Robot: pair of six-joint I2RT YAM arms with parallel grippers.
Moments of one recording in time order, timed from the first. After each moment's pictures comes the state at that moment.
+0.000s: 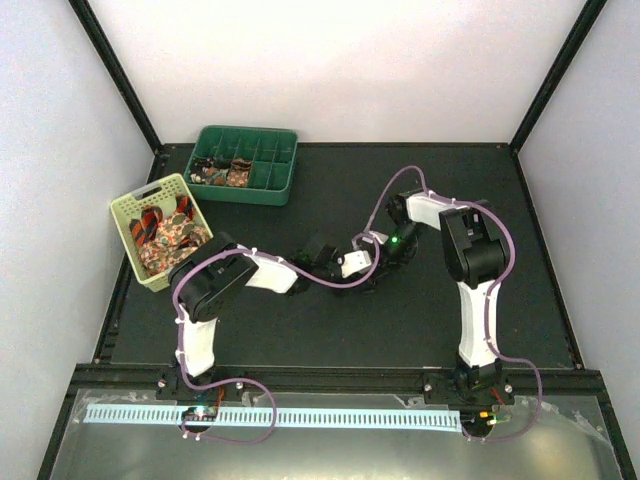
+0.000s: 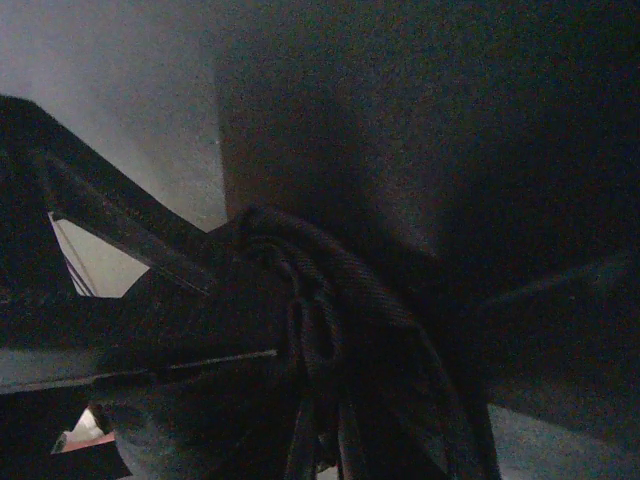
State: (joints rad) left arm -0.80 1.96 0.89 0.39 0.43 0.27; right arm 0.33 2.16 1.42 -1.12 -0.68 -0.27
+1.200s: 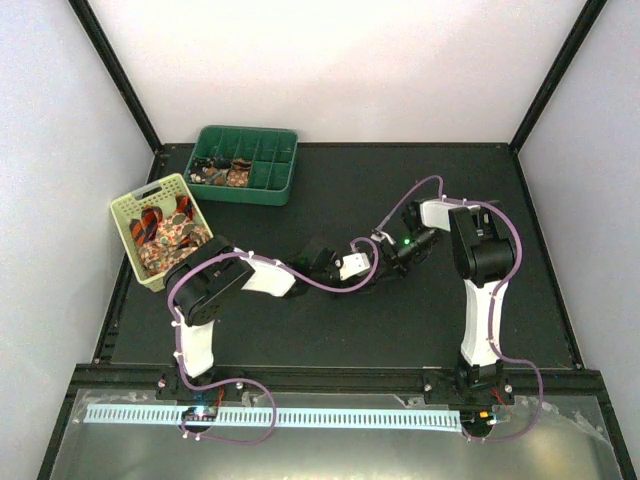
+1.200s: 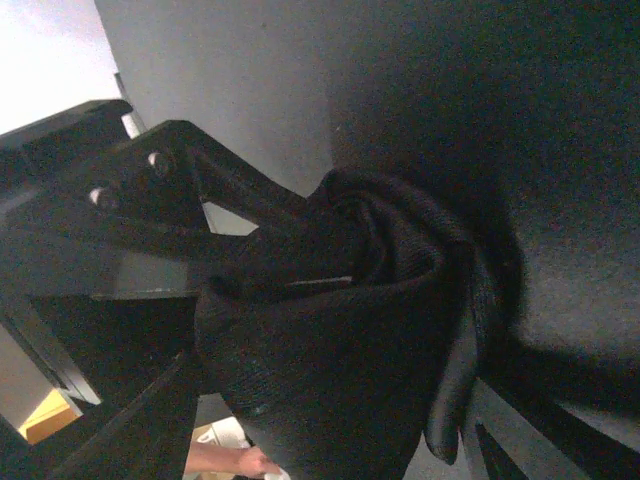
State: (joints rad) left arm -0.81 1.92 0.85 0.37 0.34 0.29; right arm 0.24 2.15 1.32 -1.11 -1.00 -0.23
